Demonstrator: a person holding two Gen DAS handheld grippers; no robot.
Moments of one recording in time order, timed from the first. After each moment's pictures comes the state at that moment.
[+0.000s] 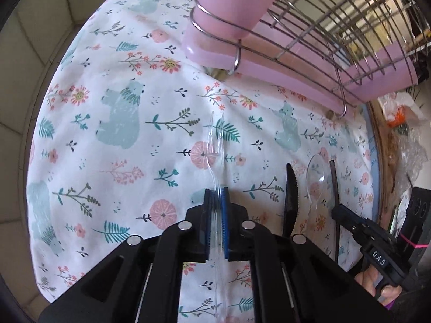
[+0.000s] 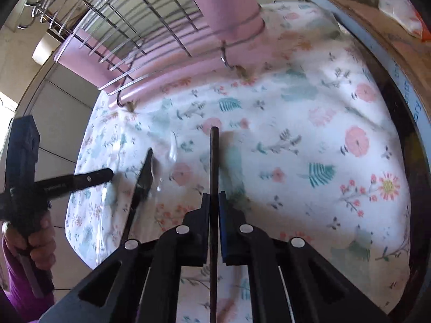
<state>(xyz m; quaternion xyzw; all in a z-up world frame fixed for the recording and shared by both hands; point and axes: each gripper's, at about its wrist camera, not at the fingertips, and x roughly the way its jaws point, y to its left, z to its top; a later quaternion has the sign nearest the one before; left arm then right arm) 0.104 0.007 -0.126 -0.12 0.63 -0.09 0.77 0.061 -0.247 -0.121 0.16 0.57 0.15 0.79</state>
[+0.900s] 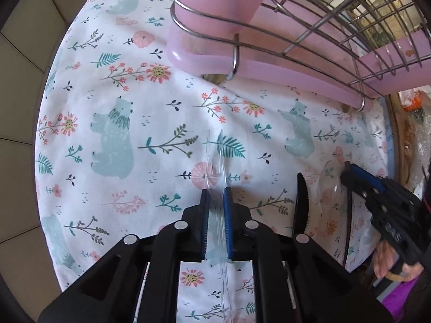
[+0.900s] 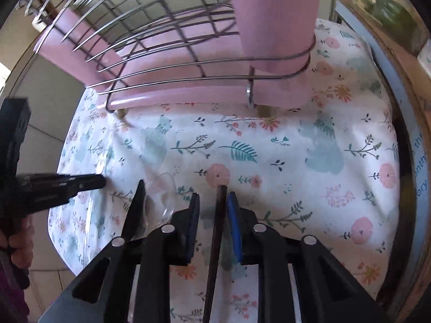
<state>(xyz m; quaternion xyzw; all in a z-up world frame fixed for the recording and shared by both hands) 0.142 0.005 -0.129 -0.08 0.67 -0.08 0.73 0.117 -0.217 -0.119 0.07 0.60 0.15 0.78</state>
